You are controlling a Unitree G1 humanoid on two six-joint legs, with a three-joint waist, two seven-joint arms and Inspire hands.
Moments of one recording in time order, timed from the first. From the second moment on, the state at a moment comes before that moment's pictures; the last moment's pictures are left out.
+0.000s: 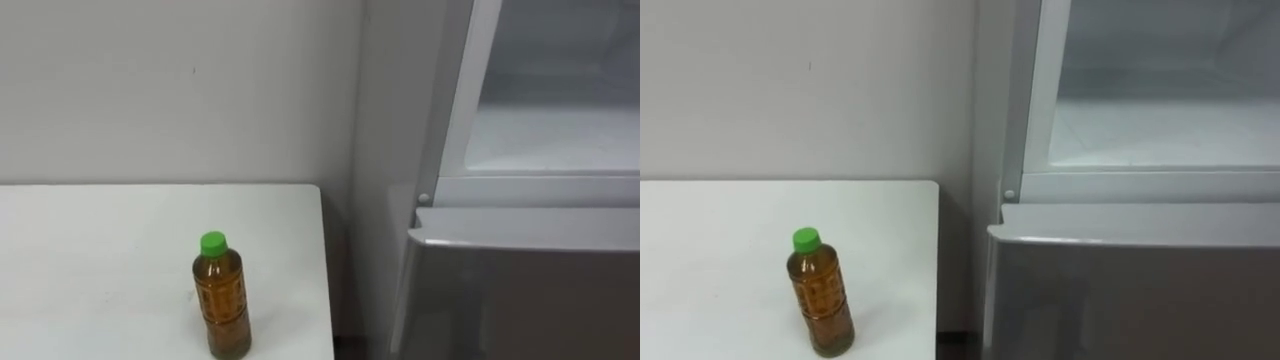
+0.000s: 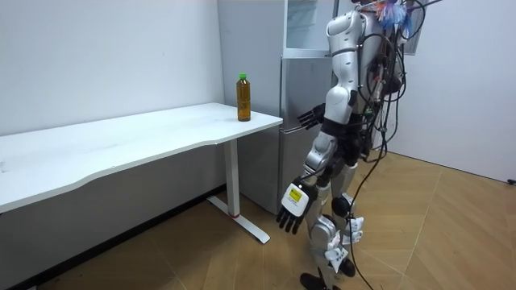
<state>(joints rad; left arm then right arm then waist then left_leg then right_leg) 0.29 0.24 0.05 1.10 0.03 -0.08 0.01 0.35 -0.38 0.08 0.05 0.27 0.05 0.25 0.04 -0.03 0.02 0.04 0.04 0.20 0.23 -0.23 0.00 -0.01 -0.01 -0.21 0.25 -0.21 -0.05</state>
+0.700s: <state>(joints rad) 0.27 0.27 0.04 1.10 0.08 -0.05 -0.03 0.28 -0.50 0.02 -0.26 0.24 0.13 0.36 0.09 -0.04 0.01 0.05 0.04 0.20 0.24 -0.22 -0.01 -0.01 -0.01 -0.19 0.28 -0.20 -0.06</state>
